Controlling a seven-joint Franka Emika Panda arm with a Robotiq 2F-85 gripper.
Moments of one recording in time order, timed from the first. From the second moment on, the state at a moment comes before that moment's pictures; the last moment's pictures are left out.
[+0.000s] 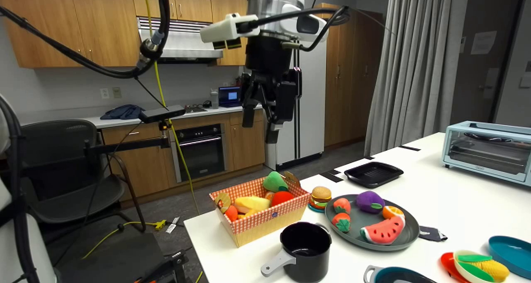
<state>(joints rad) -0.02 -0.48 -0.08 -2.55 0.09 1.96 0.03</state>
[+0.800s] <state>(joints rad) -0.05 -0.40 -0.08 -2.55 0.09 2.08 0.10</state>
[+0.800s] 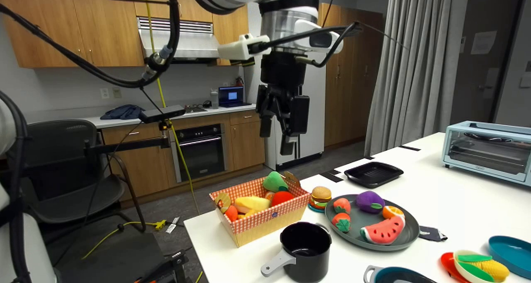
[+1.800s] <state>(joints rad) -0.20 -0.13 -0.08 -2.51 -0.03 2.65 0.55</state>
